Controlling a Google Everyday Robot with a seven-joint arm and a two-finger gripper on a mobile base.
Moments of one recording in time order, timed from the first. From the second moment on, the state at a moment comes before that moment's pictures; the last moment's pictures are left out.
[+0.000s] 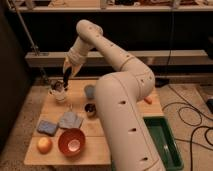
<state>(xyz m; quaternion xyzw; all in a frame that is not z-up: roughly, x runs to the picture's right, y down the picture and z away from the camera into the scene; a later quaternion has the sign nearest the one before) -0.198 -0.100 0.784 -0.21 -0.45 -0.36 0.79</state>
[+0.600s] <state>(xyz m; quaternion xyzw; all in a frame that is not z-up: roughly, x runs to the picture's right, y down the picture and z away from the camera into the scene) -0.200 -0.098 0.791 -0.22 -0.44 -0.36 0.79</state>
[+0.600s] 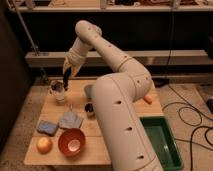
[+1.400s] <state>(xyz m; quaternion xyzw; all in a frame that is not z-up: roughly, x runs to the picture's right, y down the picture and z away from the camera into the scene) -0.209 -0.088 0.802 -0.25 -0.43 -0.37 0.78</state>
